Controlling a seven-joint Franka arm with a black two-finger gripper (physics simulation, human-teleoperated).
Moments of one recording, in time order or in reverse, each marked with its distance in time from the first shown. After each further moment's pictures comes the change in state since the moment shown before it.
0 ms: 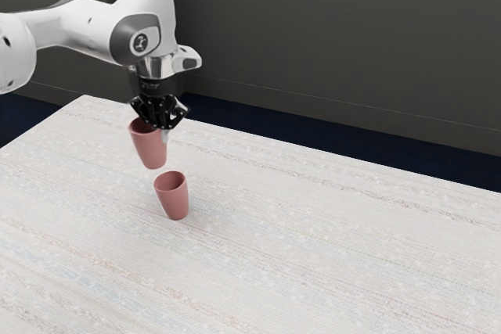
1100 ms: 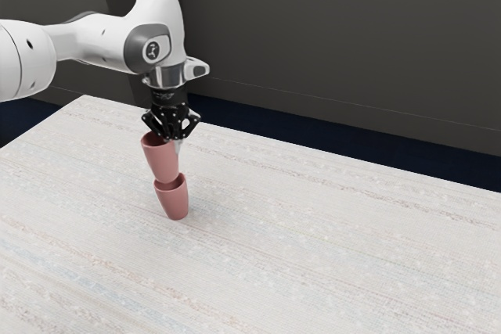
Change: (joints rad) arm 0.009 0.095 -0.002 0.052 -0.078 -0.004 -0.166
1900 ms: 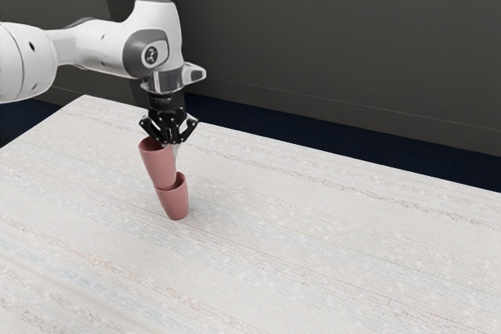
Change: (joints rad) arm 0.010 0.014 0.006 -0.012 -0.008 0.009 -0.026
